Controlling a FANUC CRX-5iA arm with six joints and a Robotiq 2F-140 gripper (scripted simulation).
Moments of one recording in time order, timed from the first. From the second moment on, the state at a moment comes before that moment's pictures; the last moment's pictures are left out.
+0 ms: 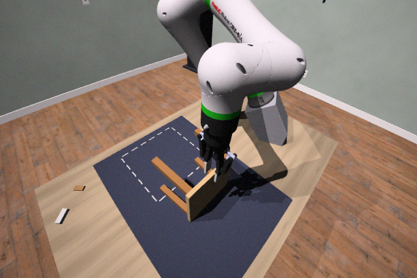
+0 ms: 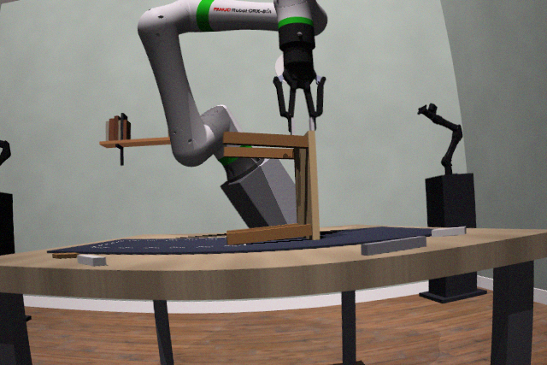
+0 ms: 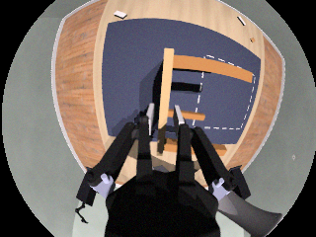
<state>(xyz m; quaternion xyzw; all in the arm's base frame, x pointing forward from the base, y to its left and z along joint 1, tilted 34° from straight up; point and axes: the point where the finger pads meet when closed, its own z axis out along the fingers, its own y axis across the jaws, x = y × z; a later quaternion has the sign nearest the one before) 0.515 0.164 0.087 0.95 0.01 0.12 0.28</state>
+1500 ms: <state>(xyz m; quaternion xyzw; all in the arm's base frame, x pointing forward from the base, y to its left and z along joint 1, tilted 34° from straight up) 0.527 0.137 0.044 0.95 0.01 0.12 0.28</state>
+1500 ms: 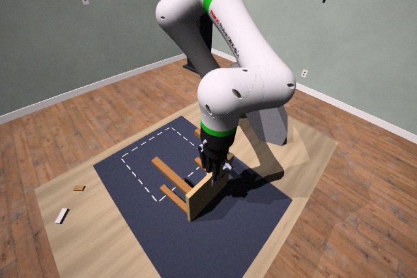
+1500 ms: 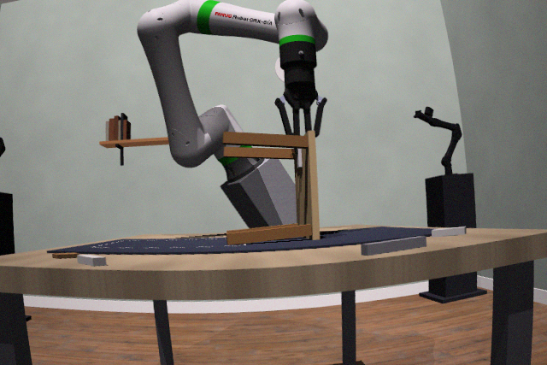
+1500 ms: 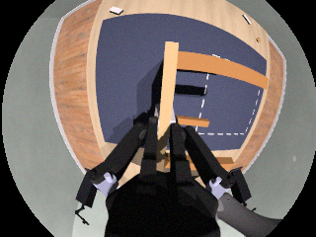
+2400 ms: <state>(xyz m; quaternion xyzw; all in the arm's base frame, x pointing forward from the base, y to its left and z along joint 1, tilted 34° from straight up) 0.527 0.137 0.045 0.95 0.01 0.12 0.27</state>
